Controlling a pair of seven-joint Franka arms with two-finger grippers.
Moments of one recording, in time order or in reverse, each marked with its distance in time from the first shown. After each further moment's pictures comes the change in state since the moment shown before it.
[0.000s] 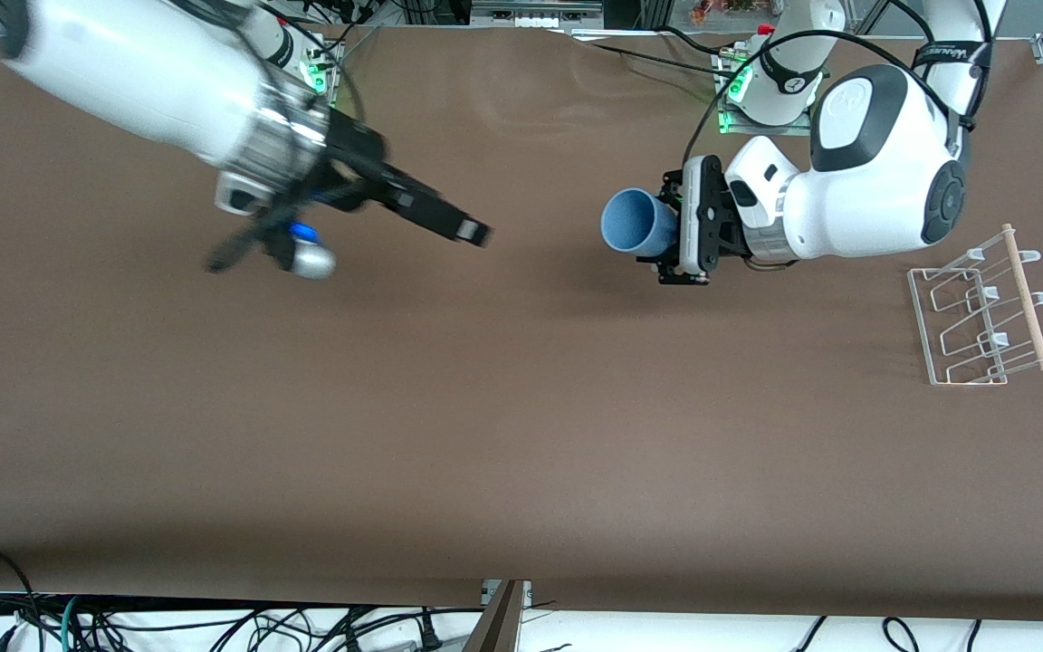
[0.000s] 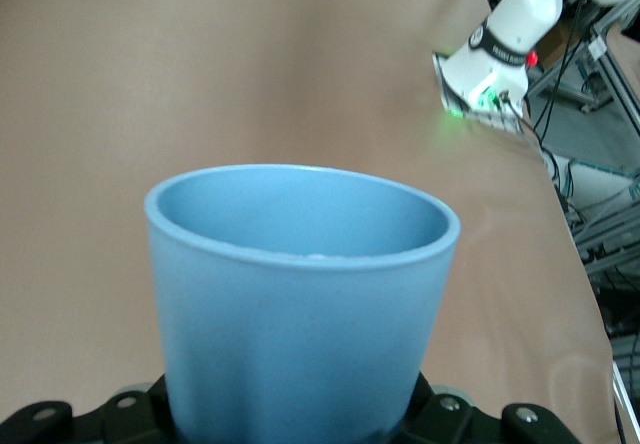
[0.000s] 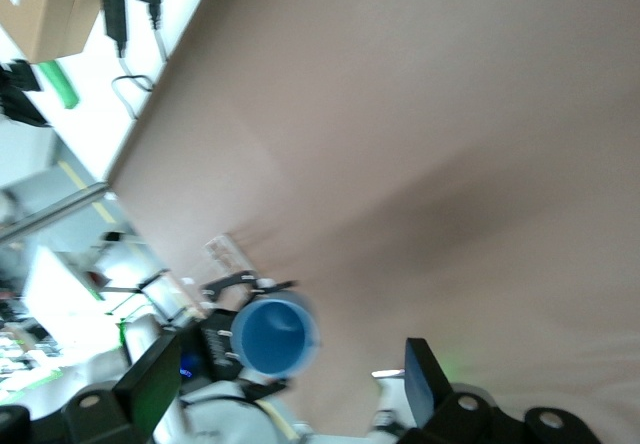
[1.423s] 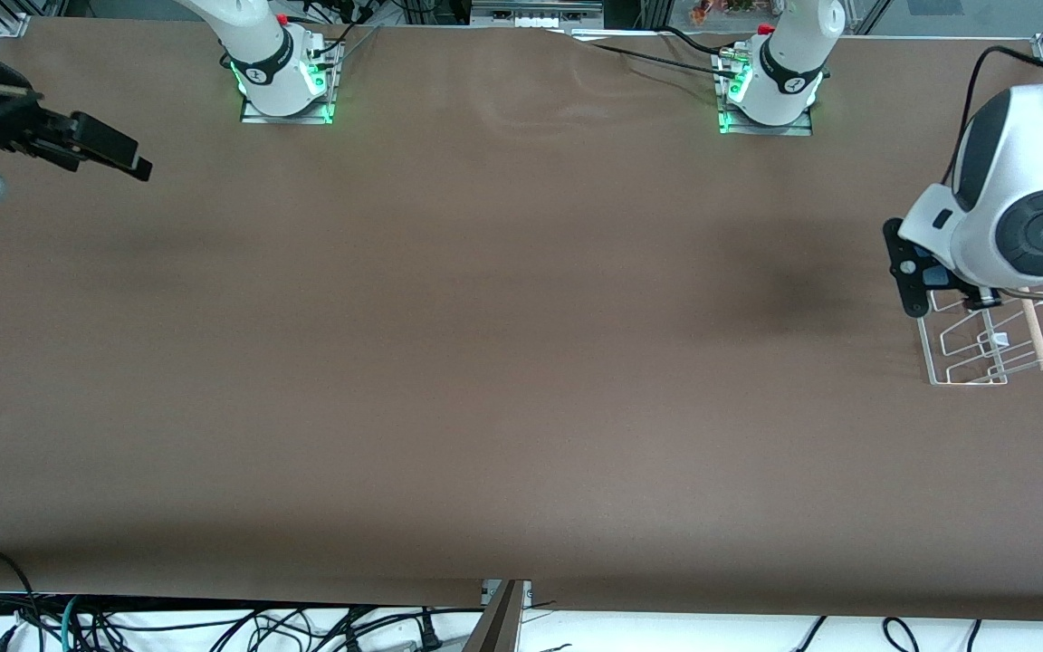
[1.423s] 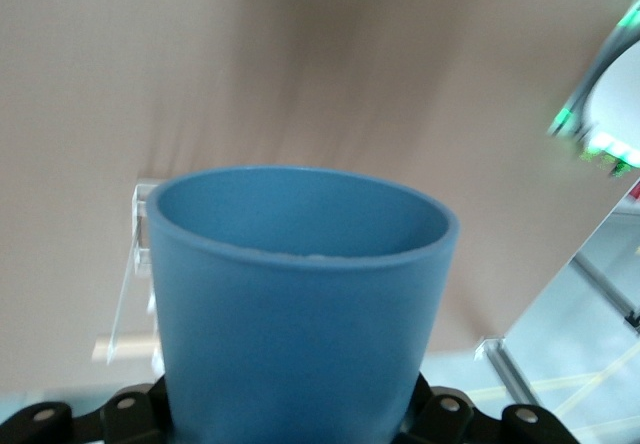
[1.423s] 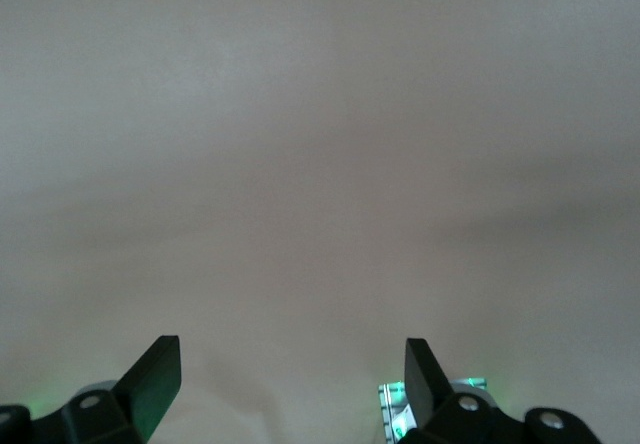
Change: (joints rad) left arm 0.199 0.046 0.010 0.110 1.239 -0.350 -0.150; right arm 0.001 -0.261 -0.368 -0.249 -0.412 -0.396 -0.726
